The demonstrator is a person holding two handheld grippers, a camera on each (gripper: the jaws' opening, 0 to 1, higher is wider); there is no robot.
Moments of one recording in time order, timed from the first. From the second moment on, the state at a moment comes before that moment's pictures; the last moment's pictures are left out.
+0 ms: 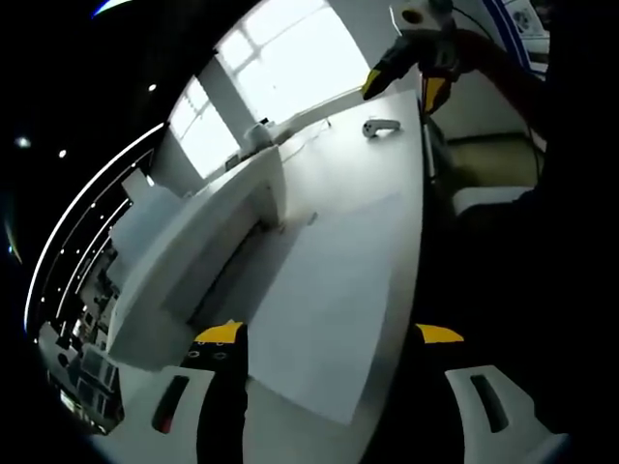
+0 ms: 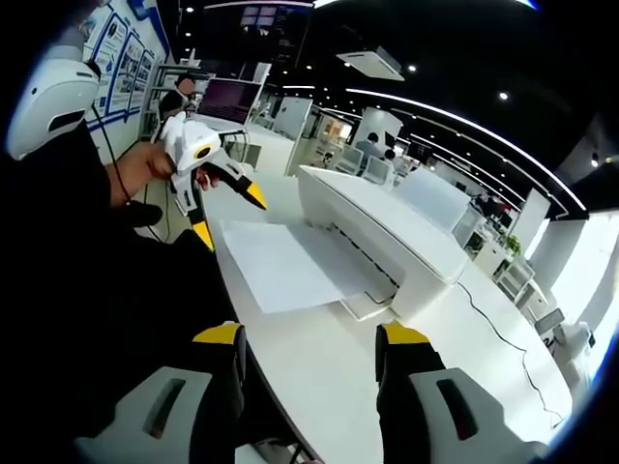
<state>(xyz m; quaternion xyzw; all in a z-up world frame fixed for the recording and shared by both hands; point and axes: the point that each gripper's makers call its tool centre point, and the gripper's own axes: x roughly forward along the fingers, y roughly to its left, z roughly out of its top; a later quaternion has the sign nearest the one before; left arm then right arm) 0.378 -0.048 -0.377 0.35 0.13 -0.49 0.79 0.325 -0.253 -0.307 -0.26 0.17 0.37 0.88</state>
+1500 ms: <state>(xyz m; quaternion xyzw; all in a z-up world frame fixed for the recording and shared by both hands) 0.387 -0.064 -0.381 0.40 0.11 -0.48 0.78 0.324 -0.255 -0.313 -0.25 0.18 0.36 0.88</state>
